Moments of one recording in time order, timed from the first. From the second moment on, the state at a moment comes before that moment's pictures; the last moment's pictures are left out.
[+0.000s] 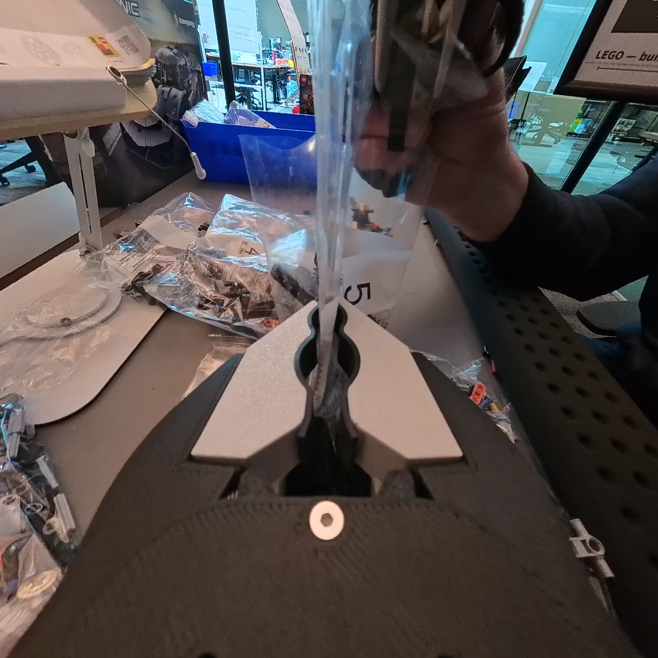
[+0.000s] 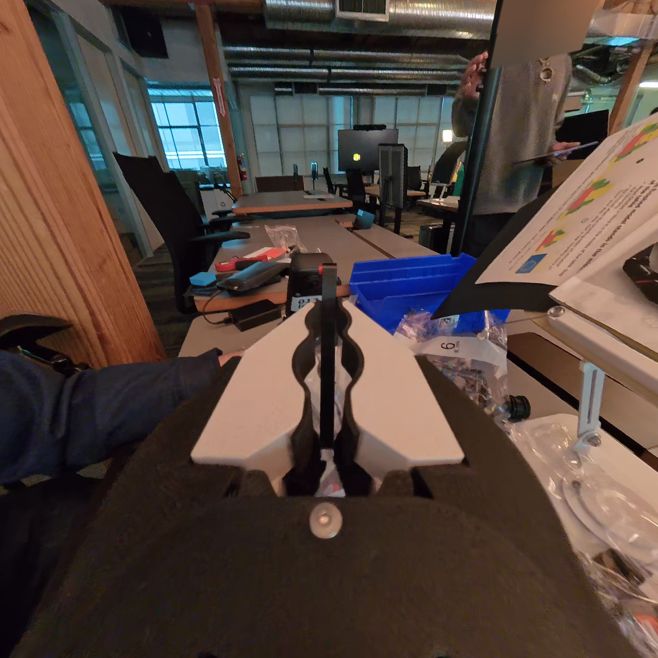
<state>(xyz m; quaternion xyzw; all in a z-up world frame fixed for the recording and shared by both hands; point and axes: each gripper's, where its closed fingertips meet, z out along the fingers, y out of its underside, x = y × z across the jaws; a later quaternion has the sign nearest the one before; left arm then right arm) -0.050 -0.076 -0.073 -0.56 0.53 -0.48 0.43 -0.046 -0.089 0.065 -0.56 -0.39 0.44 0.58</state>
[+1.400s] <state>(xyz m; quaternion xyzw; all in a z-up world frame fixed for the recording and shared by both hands) -0.052 -0.073 -0.074 -0.56 0.53 -0.47 0.43 -0.007 -0.073 -0.016 -0.66 -0.44 0.37 0.48</state>
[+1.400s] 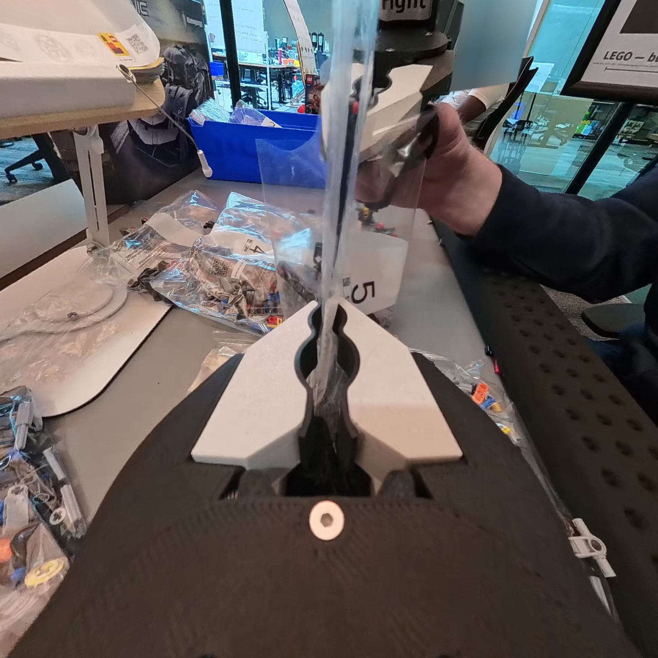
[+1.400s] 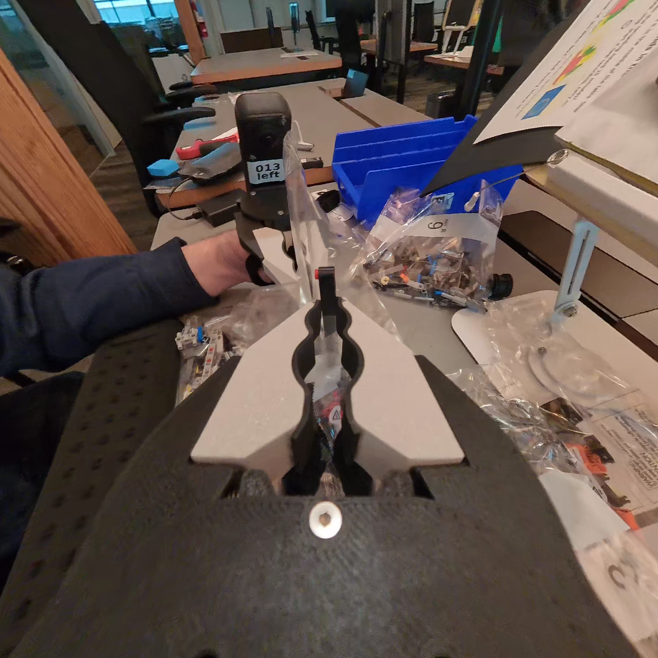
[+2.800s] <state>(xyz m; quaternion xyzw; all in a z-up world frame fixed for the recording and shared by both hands) -0.055 -0.064 -0.068 -0.57 0.51 -0.46 0.45 0.251 -0.165 -0.119 -0.88 -0.34 0.10 0.30</state>
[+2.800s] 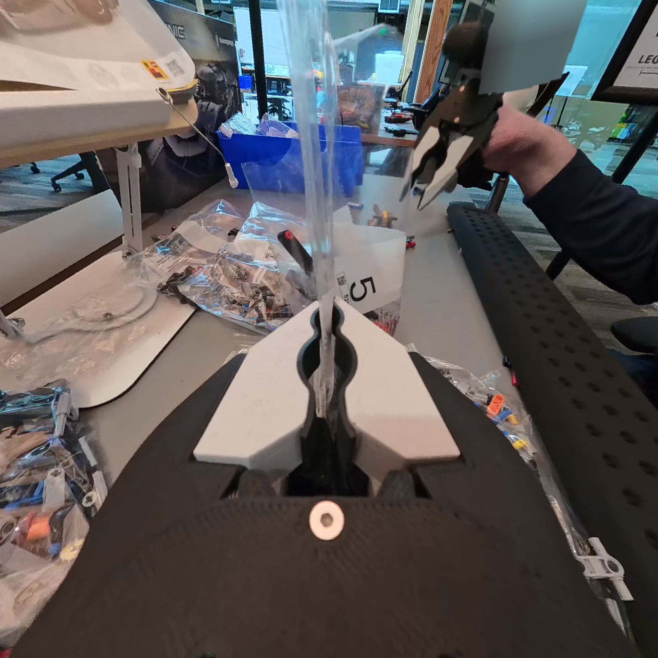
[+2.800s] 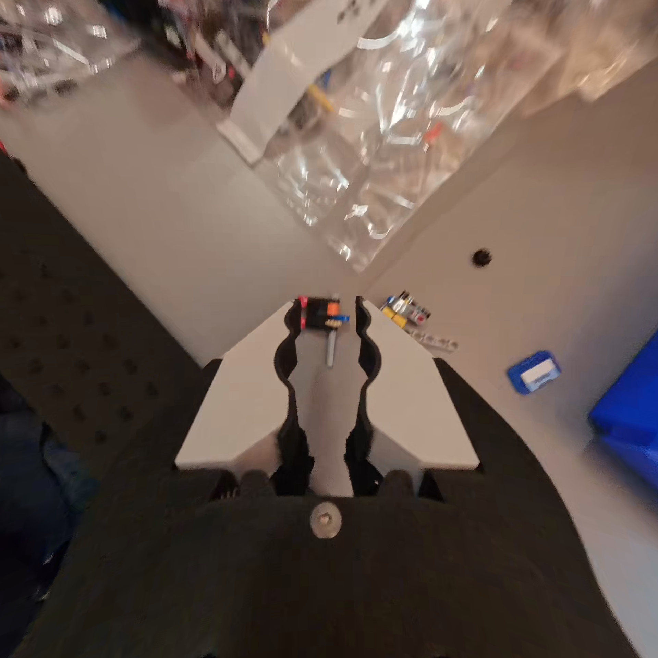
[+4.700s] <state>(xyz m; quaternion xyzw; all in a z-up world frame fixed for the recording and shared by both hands) -0.057 -0.072 -0.062 -0.55 0.52 -0.47 0.45 -0.006 -0.054 -0.011 -0.77 -0.46 0.22 0.39</state>
